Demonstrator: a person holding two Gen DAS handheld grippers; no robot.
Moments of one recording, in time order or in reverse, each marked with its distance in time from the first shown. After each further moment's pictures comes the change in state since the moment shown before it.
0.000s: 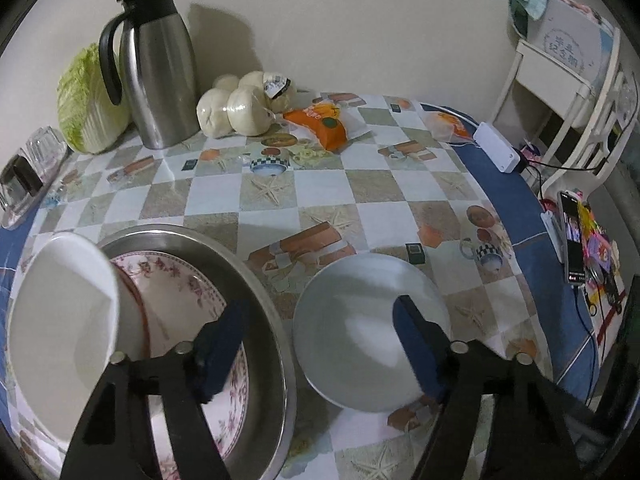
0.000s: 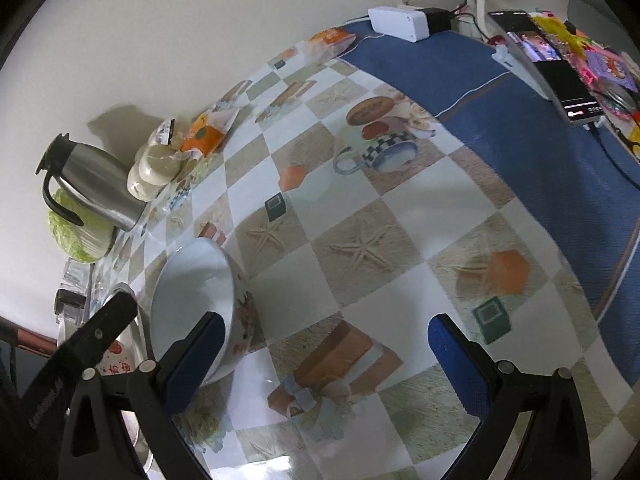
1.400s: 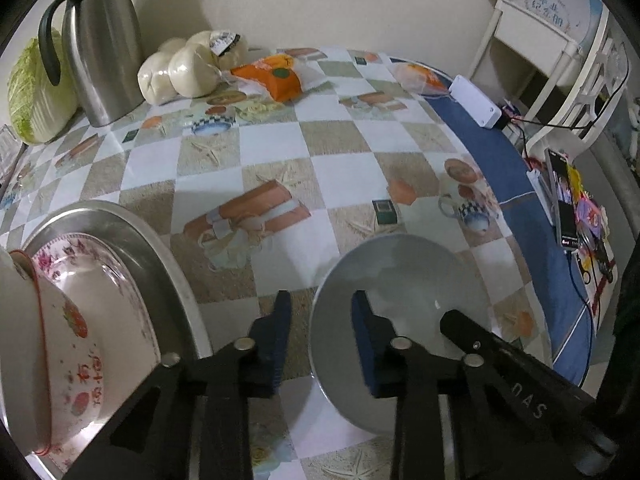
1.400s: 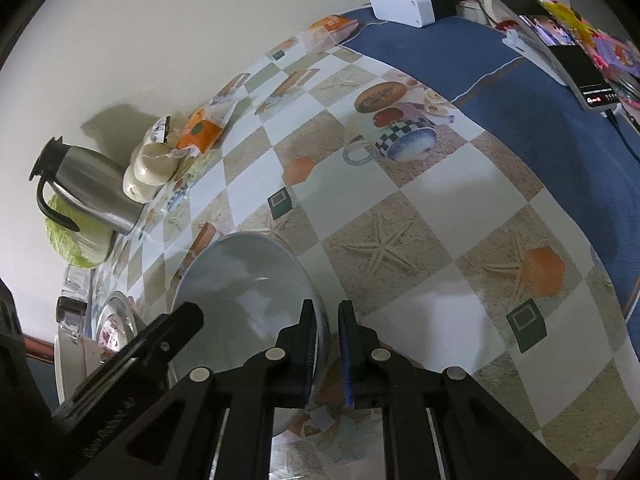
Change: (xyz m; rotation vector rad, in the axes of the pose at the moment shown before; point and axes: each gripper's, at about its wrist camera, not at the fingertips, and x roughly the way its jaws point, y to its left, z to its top) left arm 0.043 -0.027 -0.013 0.066 0.121 -0.089; right arm 0.019 0.003 0.004 0.027 0.016 0.008
